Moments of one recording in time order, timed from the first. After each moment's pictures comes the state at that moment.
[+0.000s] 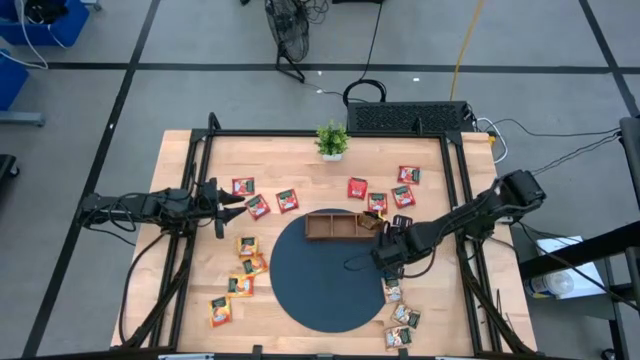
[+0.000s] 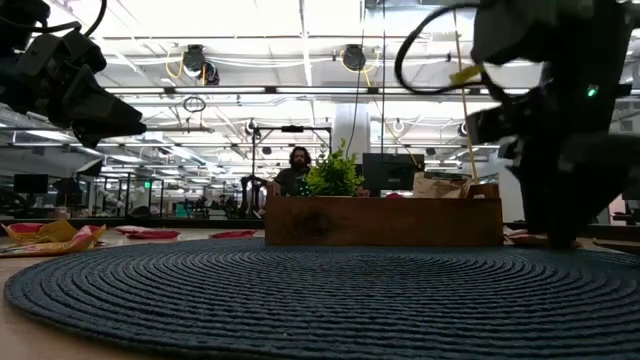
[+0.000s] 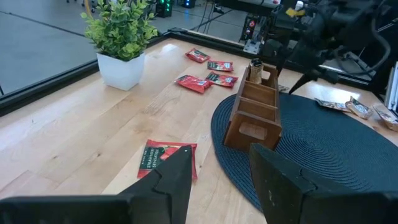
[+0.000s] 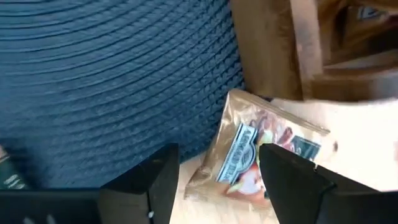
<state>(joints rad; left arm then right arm) -0.07 0.03 0.12 -0.34 -0.29 -0.27 0.36 1.61 0.83 -0.75 0.23 0.57</state>
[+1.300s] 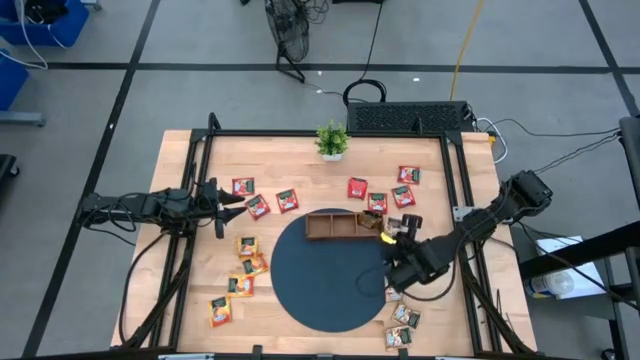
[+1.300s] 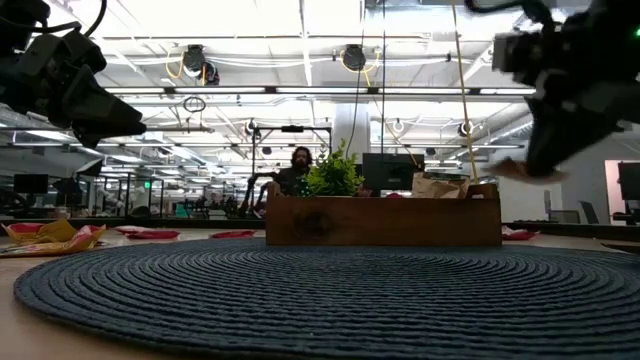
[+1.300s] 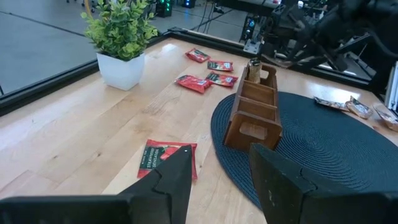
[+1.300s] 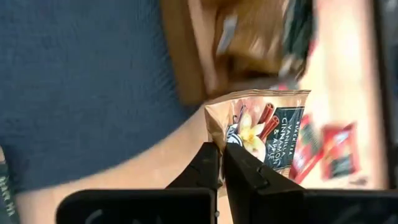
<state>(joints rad) -0.07 0.03 0.12 -0.34 -0.29 -0.27 0.56 1.56 0.96 -1.04 0.63 0.68</state>
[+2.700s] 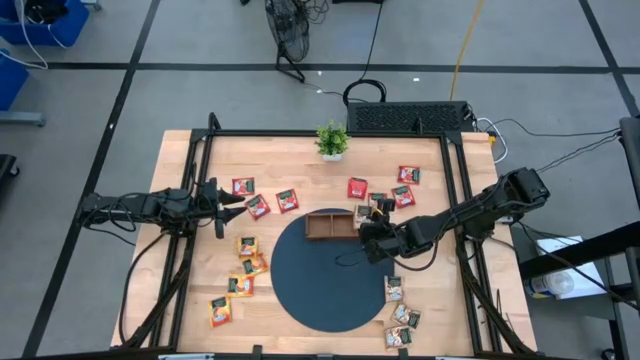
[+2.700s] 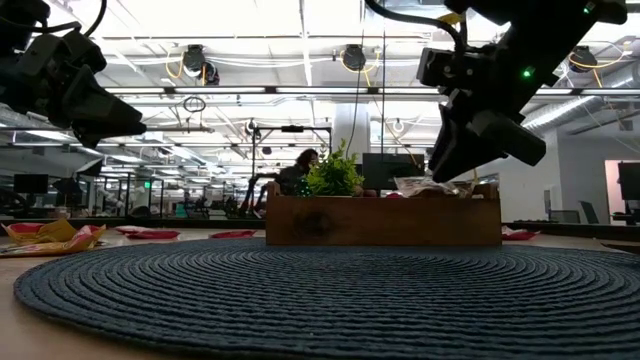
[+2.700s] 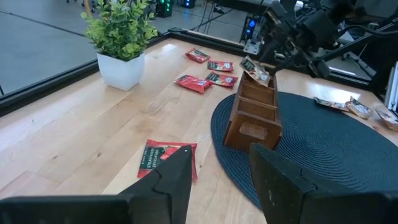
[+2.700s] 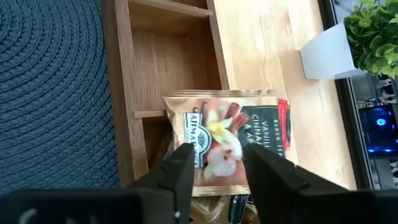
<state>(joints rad) -0.07 0.03 0.12 -0.34 -0.29 -0.27 0.32 1.56 0.88 -0.50 0.70 0.19</state>
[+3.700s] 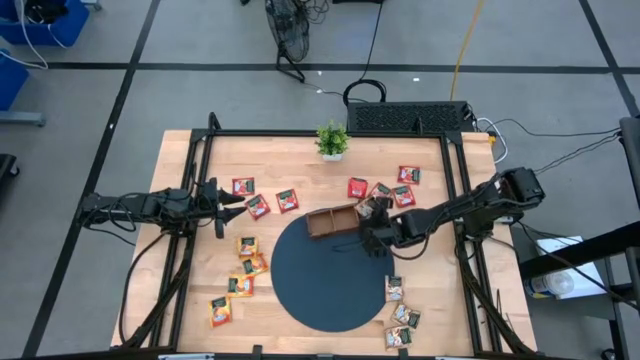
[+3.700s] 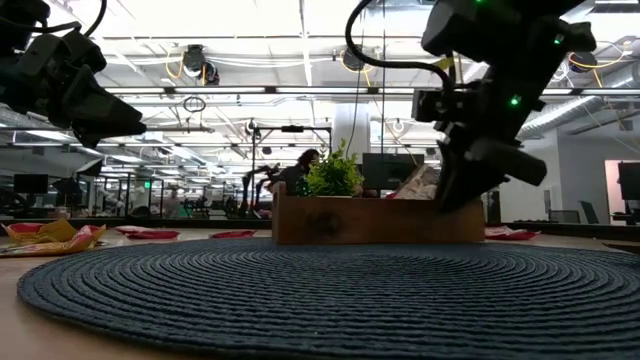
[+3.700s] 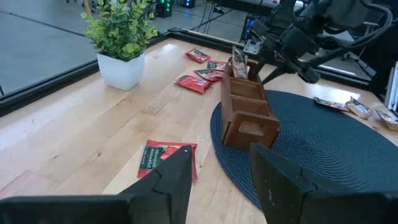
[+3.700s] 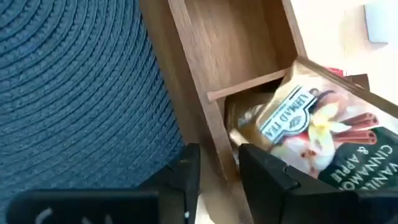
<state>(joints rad) -0.07 0.03 0.12 -0.34 -0.29 -0.27 0.23 1.59 0.84 -0.47 0.49 0.19</state>
